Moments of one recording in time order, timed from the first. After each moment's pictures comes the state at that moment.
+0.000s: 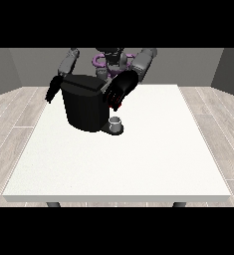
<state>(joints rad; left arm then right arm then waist) -1.30 0.54 0.09 -0.62 -0.92 -0.19 -0.30 -0.51 -0.07 -0.03 -1.28 0.21 -0.22 0.02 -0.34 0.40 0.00</state>
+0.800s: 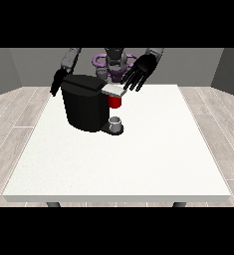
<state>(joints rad) -1.13 0.41 0.08 -0.63 -0.90 -0.22 -0.25 -0.35 -0.08 -0.07 -1.20 0.16 -0.18 -0.02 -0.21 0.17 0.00</state>
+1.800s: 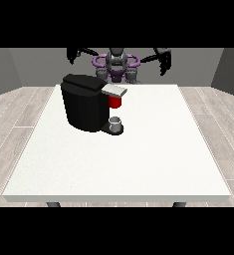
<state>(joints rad) -0.61 0.05 0.39 -0.60 -0.42 -0.29 -0.36 -0.20 -0.09 -0.05 -1.30 0.08 -0.05 0.00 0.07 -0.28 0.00</state>
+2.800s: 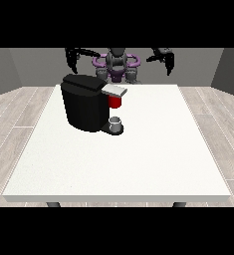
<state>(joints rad) -0.44 0.00 0.20 -0.98 -0.21 -0.30 -0.21 -0.46 -0.21 -0.23 -1.12 -0.06 0.02 0.09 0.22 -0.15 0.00</state>
